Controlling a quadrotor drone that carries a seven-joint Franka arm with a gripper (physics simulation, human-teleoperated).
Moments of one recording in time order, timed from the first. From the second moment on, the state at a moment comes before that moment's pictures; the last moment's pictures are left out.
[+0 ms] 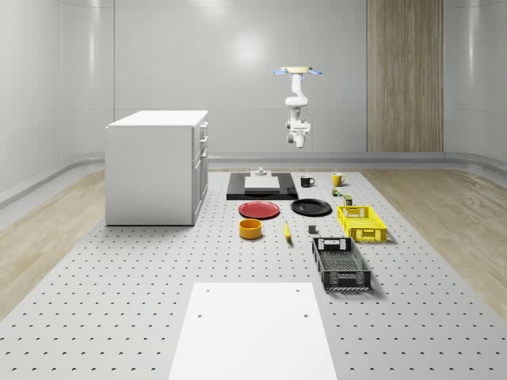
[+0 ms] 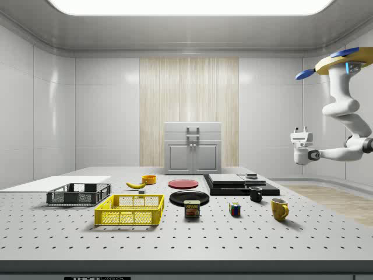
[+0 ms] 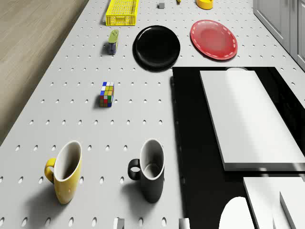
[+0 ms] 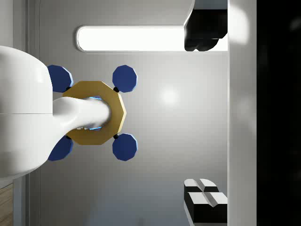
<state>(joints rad) 0.00 -0.79 0.00 -2.34 0.00 1.55 0.79</state>
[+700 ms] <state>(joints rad) -0.01 -0.72 0.00 -2.08 0.00 1.38 0.78</state>
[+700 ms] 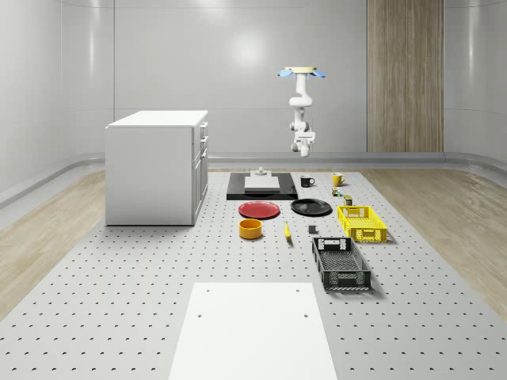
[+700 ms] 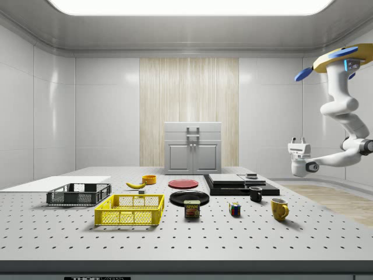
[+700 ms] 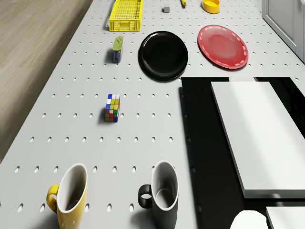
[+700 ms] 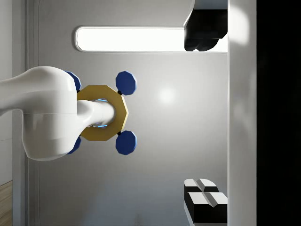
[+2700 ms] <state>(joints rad) -0.01 -0.72 0.02 -2.05 -0.02 1.38 0.78</state>
